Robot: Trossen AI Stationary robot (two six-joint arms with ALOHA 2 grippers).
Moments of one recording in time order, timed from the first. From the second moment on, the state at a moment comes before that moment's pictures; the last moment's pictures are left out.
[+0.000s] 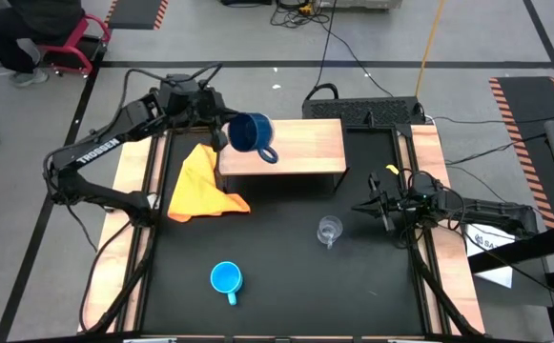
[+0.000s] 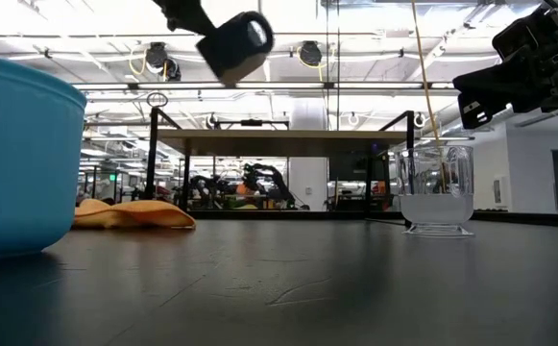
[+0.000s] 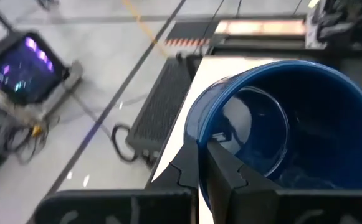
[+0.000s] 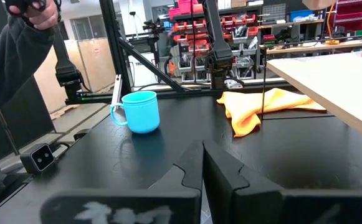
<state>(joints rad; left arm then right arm) 0.55 1.25 1.45 -0.70 0.05 0.27 -0.21 0.17 0.02 0.13 -0.39 0.11</state>
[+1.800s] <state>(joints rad) 0.63 1.49 1.75 -1.13 0.09 0.58 -0.21 0.17 0.02 0.13 -0.39 0.11</state>
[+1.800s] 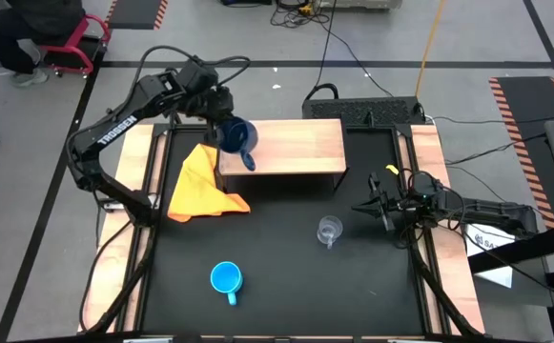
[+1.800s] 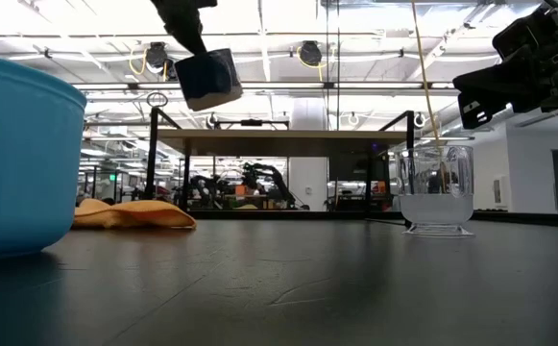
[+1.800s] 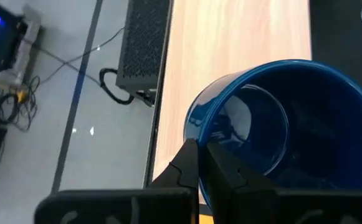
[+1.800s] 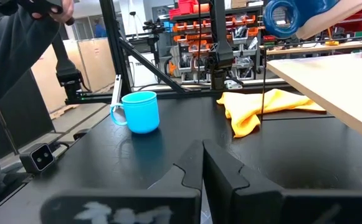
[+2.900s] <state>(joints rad) 0.68 1.55 1.75 -1.21 0.24 0.74 -0.21 0.17 0.02 0.13 -0.39 0.09</state>
